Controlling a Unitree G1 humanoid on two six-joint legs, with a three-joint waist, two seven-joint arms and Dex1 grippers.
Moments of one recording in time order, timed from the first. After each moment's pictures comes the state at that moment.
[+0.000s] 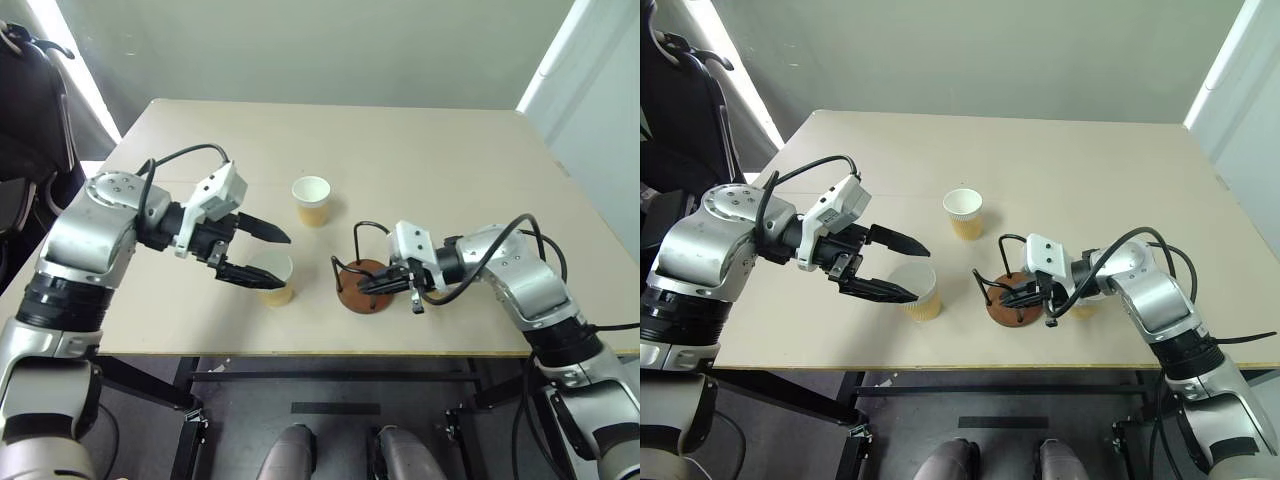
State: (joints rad) left arm -0.84 0.93 -0.18 0.11 -0.45 0.59 -1.57; right arm -0.70 -0.62 0.33 -0.08 0.23 0.49 1.27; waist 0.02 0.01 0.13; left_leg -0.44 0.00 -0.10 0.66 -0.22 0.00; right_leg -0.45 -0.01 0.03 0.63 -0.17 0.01
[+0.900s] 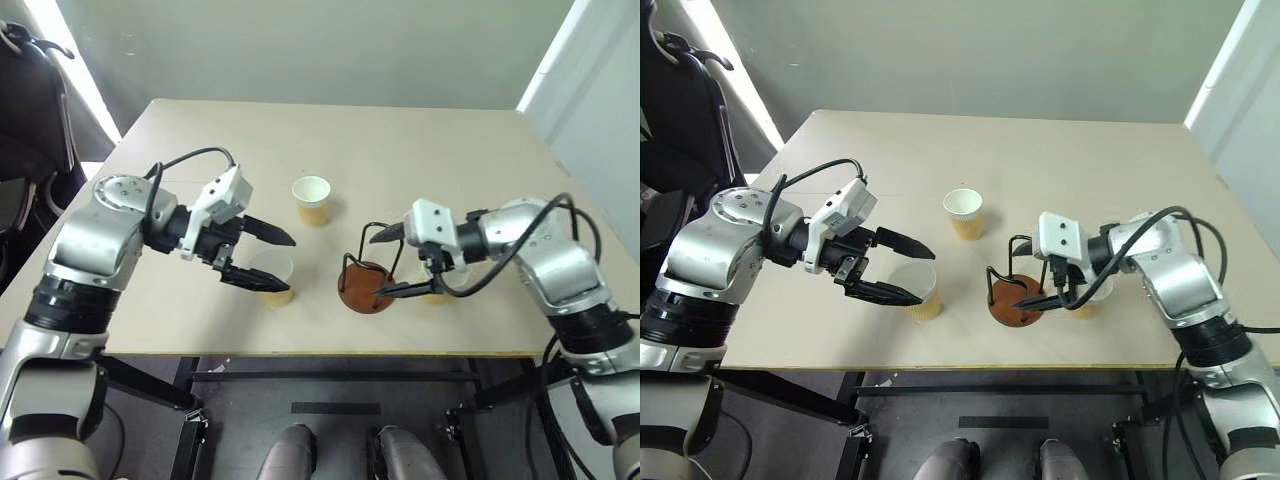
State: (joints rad) left arm -0.83 0.90 -0.18 0.09 -0.44 0.58 -1.57; right arm -0.79 -0.75 0.28 -0.19 0.25 0.49 1.31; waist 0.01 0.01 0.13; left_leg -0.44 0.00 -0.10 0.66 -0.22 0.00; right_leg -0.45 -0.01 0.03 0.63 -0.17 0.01
